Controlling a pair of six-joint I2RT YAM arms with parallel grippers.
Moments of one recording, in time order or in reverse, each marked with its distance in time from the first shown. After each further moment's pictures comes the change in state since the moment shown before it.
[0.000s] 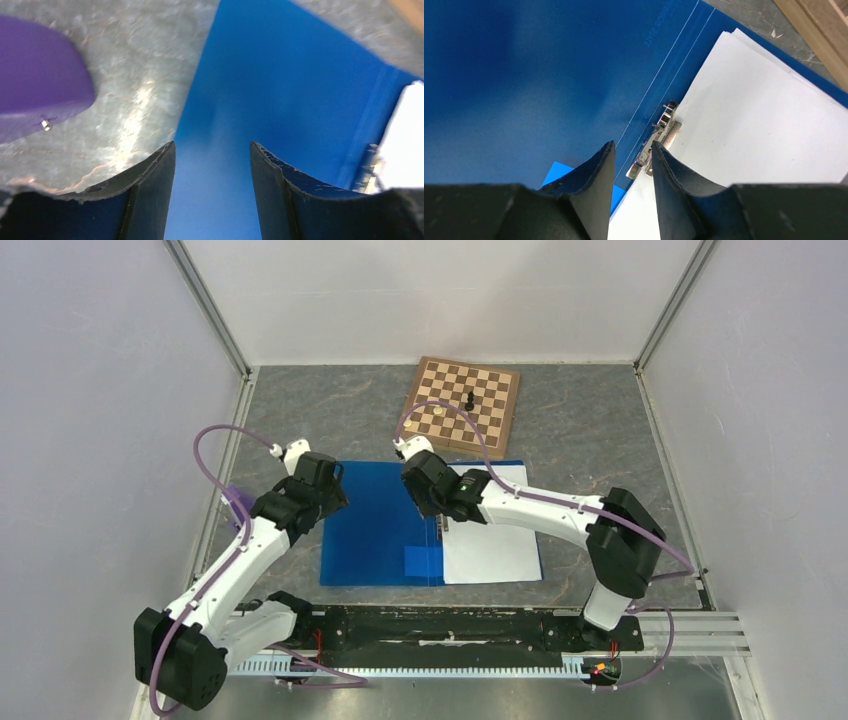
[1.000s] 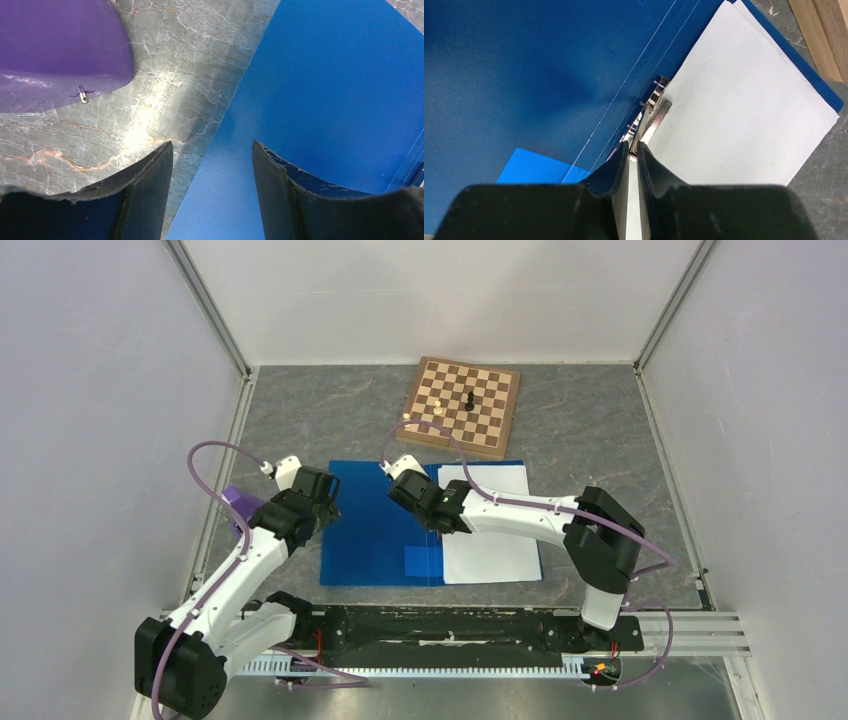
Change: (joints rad) left arm 0.027 -0.059 -0.119 -0.066 -0.084 -0.063; right arm 0.073 0.104 0.043 -0.114 0.133 -0.081
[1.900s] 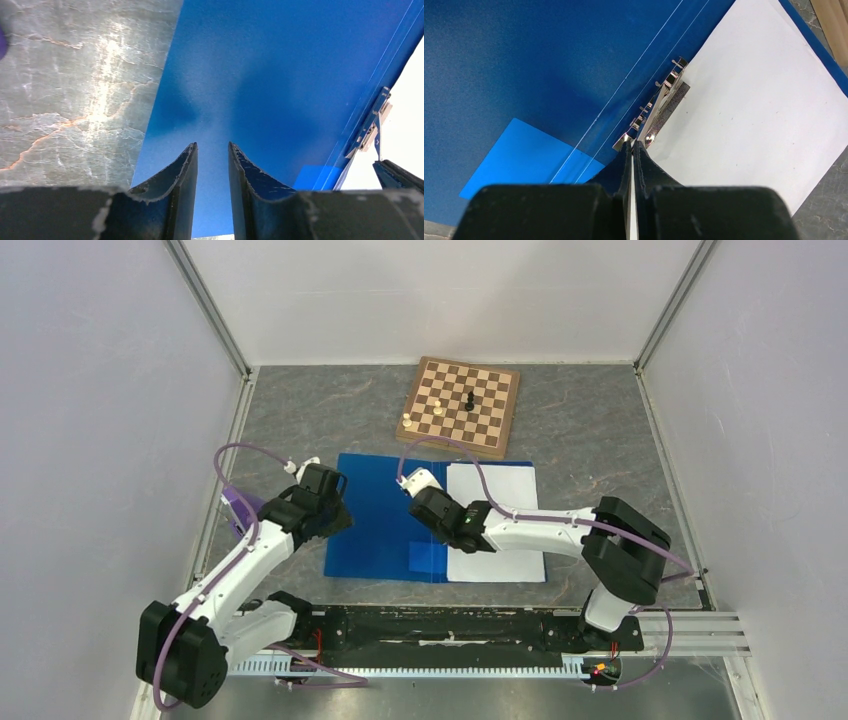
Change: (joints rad) left arm -0.021 0.052 0.005 0.045 0.297 0.001; right arm 0.011 -0.122 -0.266 0.213 0.005 -0.027
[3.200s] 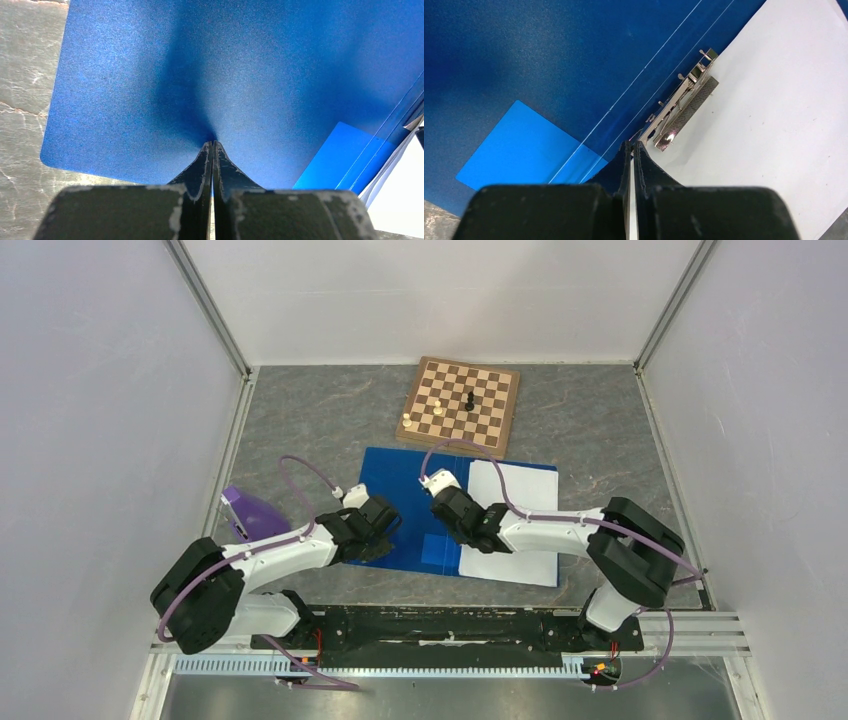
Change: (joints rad) left arm -0.414 0.266 -0.106 0.227 -0.113 -0.338; right arm -0.087 -0.061 -0.170 0.111 -0.055 0.002
